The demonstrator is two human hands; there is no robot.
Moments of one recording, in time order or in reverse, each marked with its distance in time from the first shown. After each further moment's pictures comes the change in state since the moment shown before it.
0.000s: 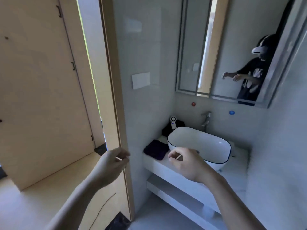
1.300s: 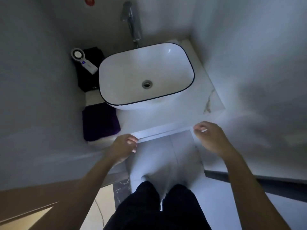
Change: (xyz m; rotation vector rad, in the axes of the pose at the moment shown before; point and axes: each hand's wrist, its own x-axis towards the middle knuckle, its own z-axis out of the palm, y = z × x) left_hand 0.369 -0.133 0.274 0.192 -1.085 -0.012; right_hand 0.115 0.243 0.095 0.239 0.501 1.078
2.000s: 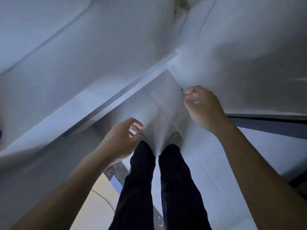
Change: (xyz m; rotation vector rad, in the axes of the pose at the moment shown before) left_hand 0.158 -0.056 0.214 0.405 -0.408 0.102; right_hand 0.086 0.235 0.122 0.219 0.149 0.329
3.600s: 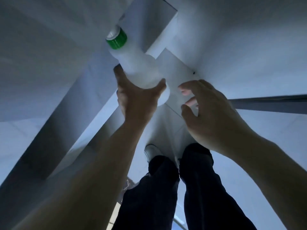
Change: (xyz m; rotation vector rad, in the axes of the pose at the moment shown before) left_hand 0.274 -0.034 0.098 -0.295 0.684 0.109; right_hand 0.095 0.104 0.127 -0.060 0.025 -0.123
